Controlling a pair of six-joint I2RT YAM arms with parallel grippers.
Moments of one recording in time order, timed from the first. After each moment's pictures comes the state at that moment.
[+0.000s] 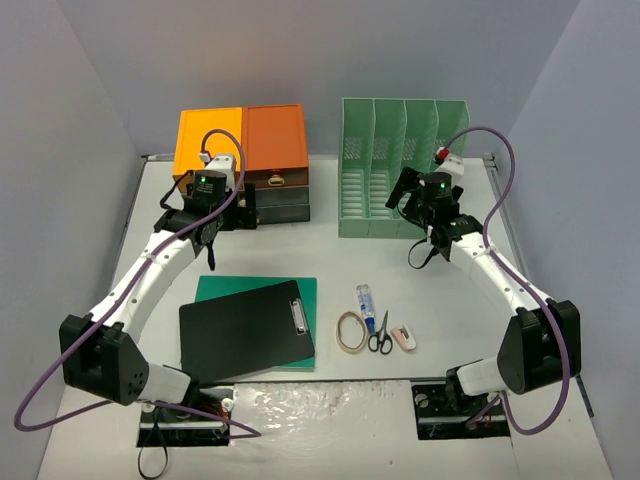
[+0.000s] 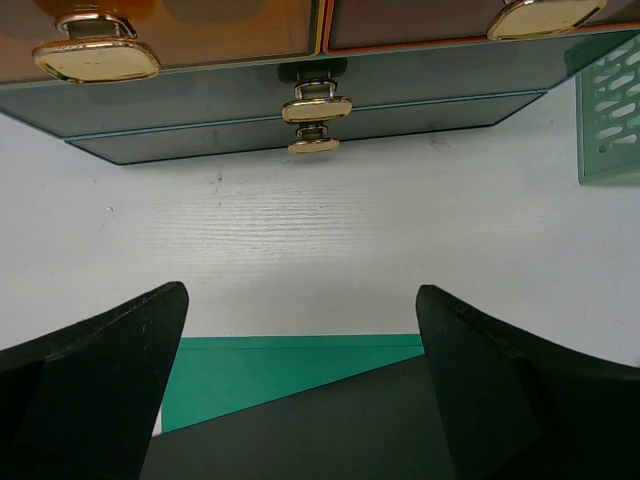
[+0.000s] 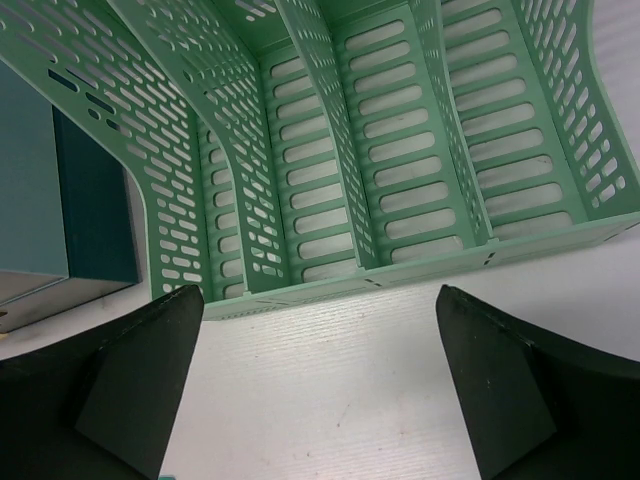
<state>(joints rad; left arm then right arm) -0.31 1.38 1.24 -0.53 -0.15 -0.22 0.27 1.40 1.04 -0.15 0.25 0.50</state>
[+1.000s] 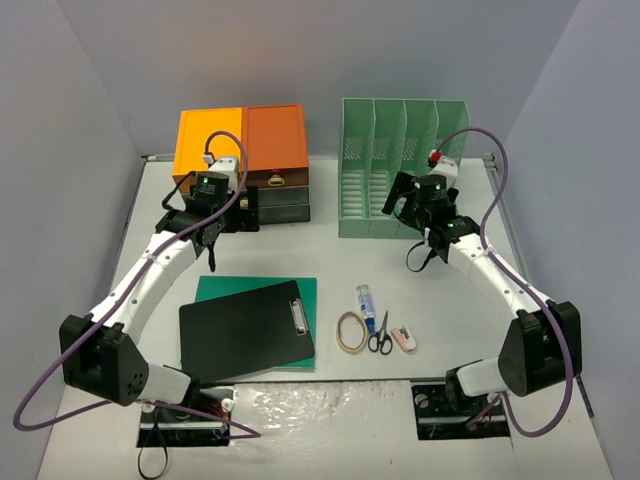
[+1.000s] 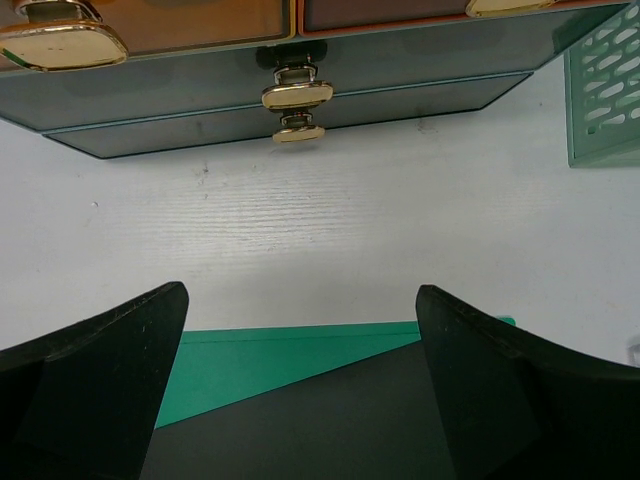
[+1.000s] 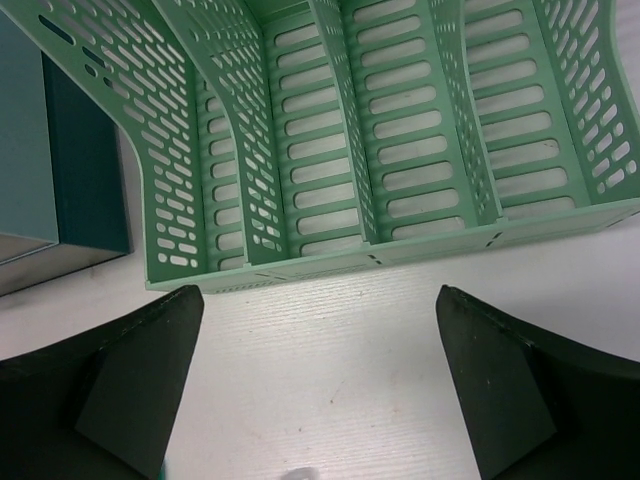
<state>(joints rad) -0.32 1.38 1.24 -0.54 -0.13 -0.22 0.30 1.39 1.04 -0.19 0.25 0.47</state>
